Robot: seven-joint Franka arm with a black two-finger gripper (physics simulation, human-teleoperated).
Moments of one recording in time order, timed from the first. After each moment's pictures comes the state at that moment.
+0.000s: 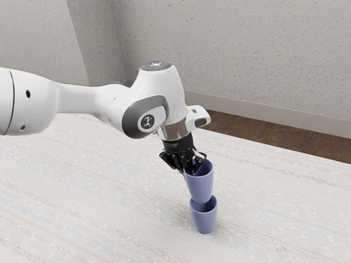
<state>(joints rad) -0.46 0.11 0.05 -1.99 -0.11 2.19 -0.41</state>
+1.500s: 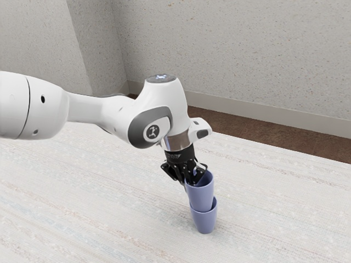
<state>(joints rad) -0.46 0.16 0.05 -2.01 -0.15 2.21 -0.42</state>
